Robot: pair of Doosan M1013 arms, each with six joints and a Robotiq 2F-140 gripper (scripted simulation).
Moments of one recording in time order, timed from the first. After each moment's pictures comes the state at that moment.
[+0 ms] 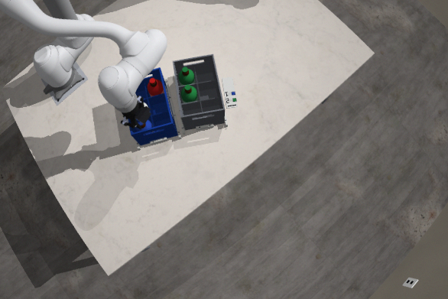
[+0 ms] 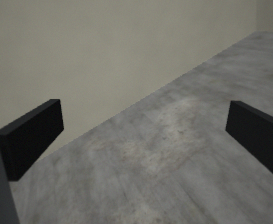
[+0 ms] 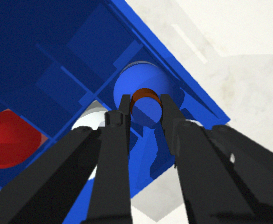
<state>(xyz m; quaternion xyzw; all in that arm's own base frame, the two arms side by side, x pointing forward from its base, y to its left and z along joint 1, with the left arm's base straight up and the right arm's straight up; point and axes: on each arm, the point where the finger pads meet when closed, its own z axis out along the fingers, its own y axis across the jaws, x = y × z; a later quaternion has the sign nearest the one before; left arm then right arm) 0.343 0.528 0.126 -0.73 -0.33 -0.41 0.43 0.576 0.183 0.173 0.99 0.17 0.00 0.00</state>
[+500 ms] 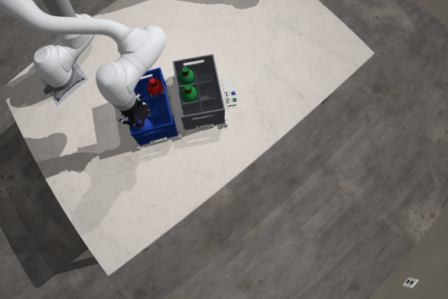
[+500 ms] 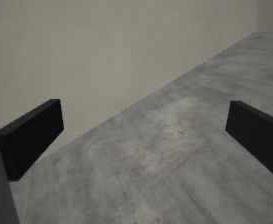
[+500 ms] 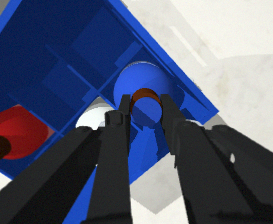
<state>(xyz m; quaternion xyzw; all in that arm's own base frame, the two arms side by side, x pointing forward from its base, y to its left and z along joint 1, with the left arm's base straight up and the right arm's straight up) 0.343 0.528 0.126 -0.73 -0.33 -0.41 0.43 0.576 0.183 0.194 0.99 0.17 0.00 0.00</state>
